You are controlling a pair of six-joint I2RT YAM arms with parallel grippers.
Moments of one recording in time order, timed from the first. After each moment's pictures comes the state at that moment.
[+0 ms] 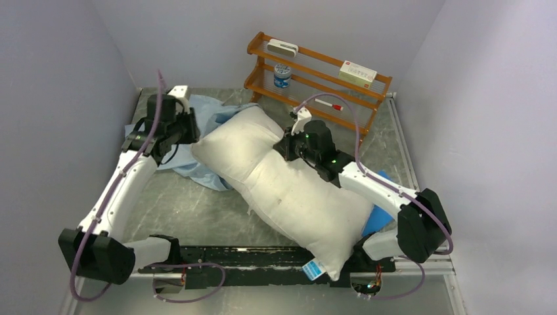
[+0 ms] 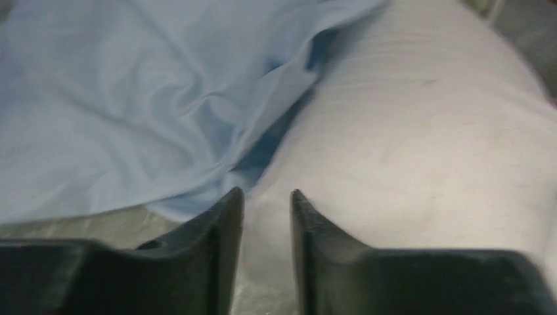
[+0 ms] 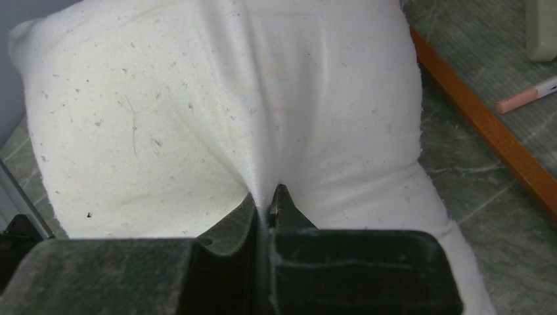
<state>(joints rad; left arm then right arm) -0.23 1.24 1.21 -0.59 0.00 -0.16 0.64 1.38 0.92 0.08 -0.11 0.28</state>
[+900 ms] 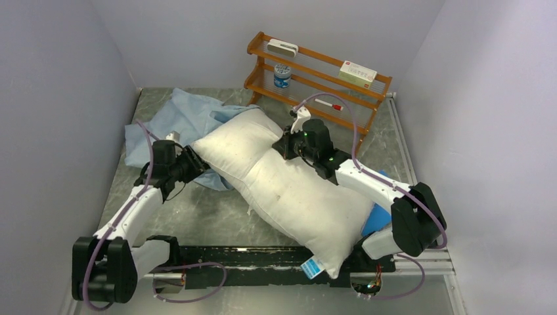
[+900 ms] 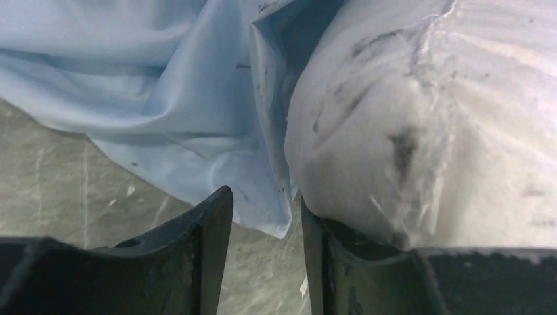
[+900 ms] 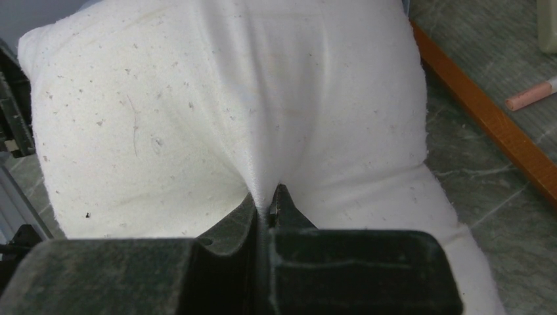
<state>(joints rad) -0.07 1.05 0.56 -0.21 0.24 -0.67 0.62 1.43 0.92 0.13 -0.13 0.32</state>
